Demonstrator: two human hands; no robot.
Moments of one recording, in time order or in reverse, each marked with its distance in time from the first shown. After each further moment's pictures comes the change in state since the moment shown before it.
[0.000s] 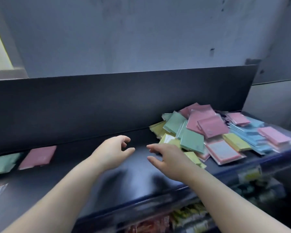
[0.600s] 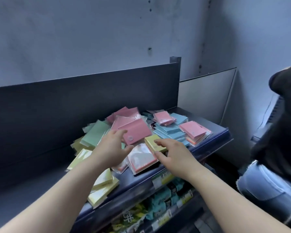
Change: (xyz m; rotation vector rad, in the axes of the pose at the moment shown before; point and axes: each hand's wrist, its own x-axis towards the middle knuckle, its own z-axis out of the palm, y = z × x) left_hand 0.076 0.224 0.115 0.079 -0.060 0.231; right_hand -0.099 0.197 -0.129 0.059 0.193 0.318
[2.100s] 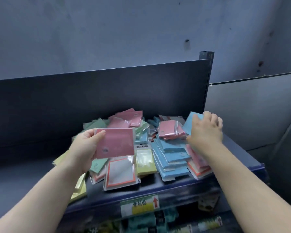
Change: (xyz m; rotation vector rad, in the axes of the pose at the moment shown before) left_hand 0.032 0.028 0.020 -1.096 0.500 -0.564; right_hand 0.156 0.134 -0.064 -0.612 0.179 0.020
